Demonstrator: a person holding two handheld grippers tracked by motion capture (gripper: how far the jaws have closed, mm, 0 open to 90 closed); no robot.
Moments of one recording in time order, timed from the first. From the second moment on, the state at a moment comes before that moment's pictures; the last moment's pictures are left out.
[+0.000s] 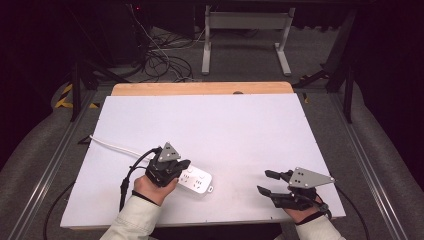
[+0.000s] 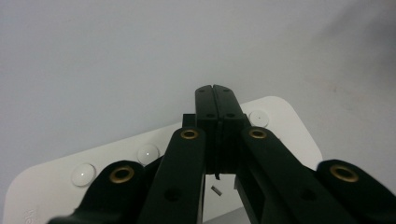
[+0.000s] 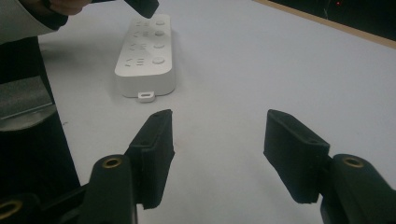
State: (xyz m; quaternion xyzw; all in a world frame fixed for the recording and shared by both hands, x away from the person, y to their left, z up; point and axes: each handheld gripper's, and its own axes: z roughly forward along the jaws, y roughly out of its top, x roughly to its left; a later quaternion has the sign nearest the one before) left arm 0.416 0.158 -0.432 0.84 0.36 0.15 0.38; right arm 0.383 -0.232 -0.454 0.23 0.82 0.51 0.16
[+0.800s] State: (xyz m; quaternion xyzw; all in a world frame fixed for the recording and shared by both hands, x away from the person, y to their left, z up) left arm 0.422 0.148 -0.443 0.86 0.35 0.15 0.35; right arm 0.384 -0.230 -0.455 0.22 0.82 0.50 0.16
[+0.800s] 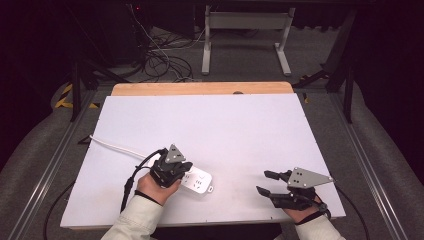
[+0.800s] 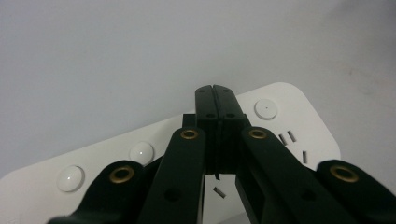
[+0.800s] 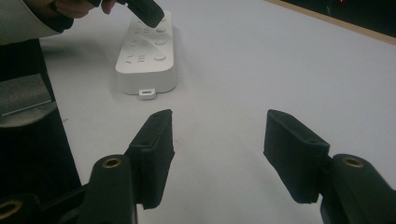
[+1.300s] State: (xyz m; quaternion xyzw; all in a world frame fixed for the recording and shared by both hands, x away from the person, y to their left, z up) left arm 0.429 0.145 -0.453 0.86 0.36 0.13 0.33; right arm 0.384 -0.230 -0.455 0.22 0.82 0.50 0.16
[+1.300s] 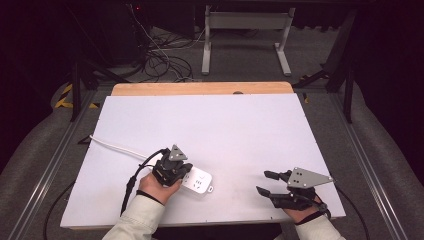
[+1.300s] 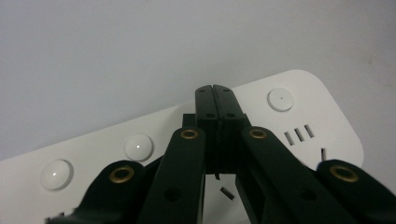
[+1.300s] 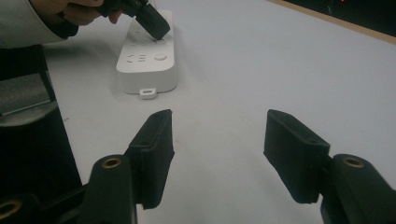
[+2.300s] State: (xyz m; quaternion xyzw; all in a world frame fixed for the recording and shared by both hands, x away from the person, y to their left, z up) left arm 0.427 0.142 -0.459 0.86 0.35 0.14 0.34; right arm 0.384 -0.229 -0.456 0.22 0.82 0.50 0.15
